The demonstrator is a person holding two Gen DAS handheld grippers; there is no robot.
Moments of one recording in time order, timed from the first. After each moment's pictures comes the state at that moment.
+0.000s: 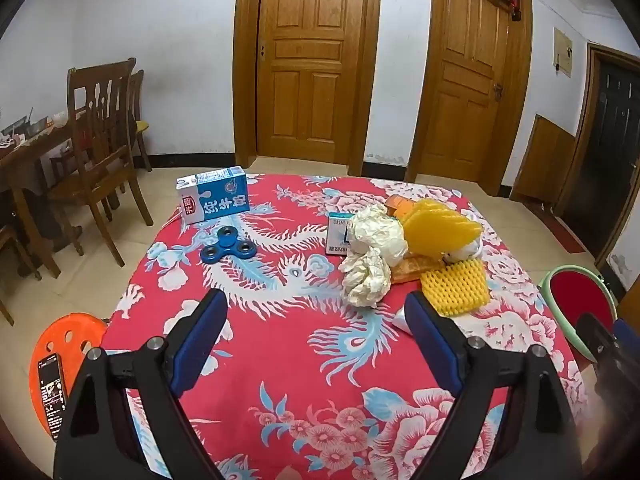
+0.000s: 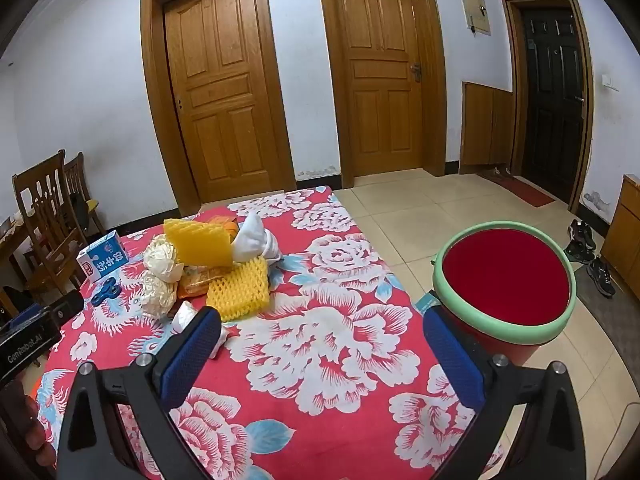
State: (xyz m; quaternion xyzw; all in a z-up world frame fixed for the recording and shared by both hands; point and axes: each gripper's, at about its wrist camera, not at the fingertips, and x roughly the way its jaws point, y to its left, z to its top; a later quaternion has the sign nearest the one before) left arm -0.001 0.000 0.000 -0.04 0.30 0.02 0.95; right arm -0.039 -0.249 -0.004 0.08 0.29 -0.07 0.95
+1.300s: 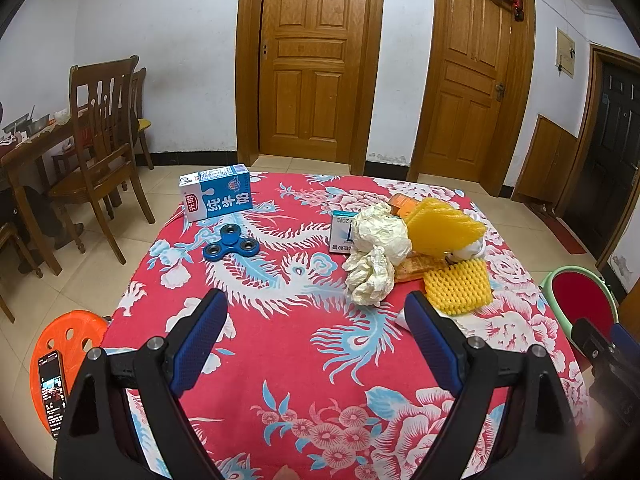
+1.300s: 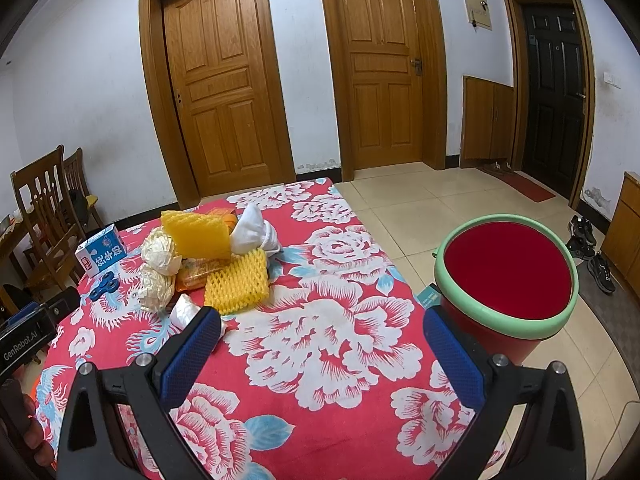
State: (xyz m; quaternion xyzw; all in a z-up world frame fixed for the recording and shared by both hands) left arm -0.001 -0.002 -0.001 -0.04 0.31 0.02 0.95; right arm -0.037 -0.247 -0.008 0.08 0.30 -0.07 0.95
